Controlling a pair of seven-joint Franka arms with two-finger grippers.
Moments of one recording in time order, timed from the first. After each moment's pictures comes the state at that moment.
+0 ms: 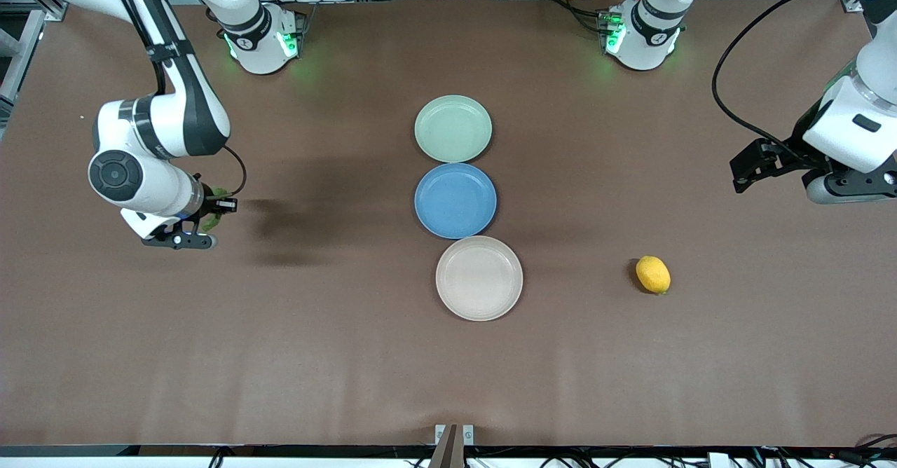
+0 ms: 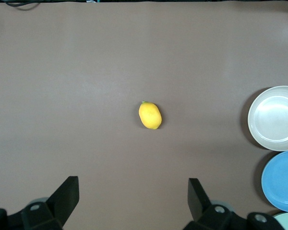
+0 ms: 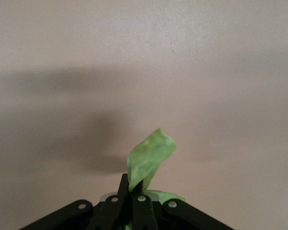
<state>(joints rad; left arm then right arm) 0.03 0.15 -0.23 -1.39 0.11 1.60 -0.21 0.04 0.25 0.04 -2.10 -0.12 2.16 0.21</state>
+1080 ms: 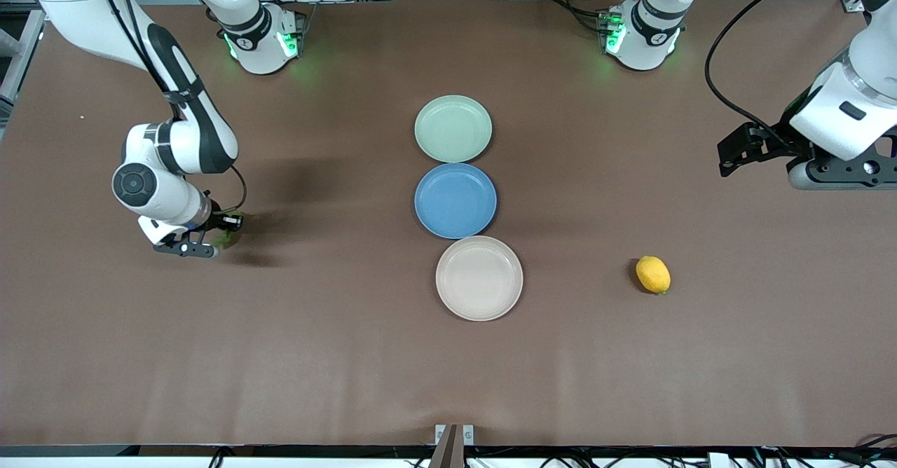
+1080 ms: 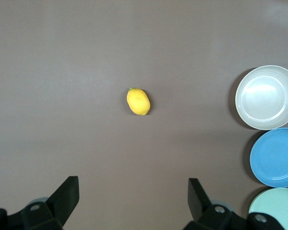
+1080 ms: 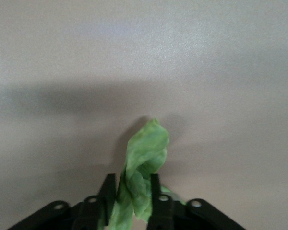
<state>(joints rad) 0.03 0.13 -0.24 -1.40 0.05 1.56 -0.17 0.00 0.38 0.00 -2.18 -0.12 2.44 0.21</state>
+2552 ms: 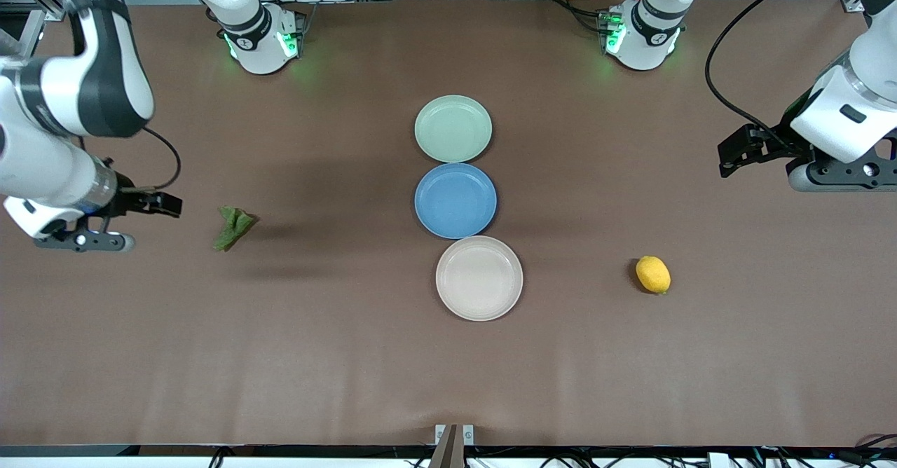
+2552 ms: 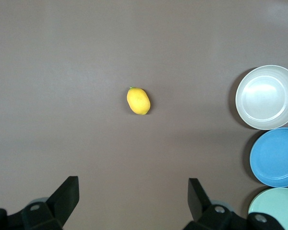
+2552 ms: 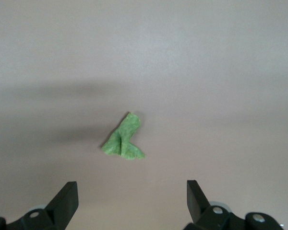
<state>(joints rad) 0.03 0.13 -0.24 -1.40 0.05 1.56 -0.17 0.03 0.17 -0.01 -1.72 -0.12 1.77 0.04</state>
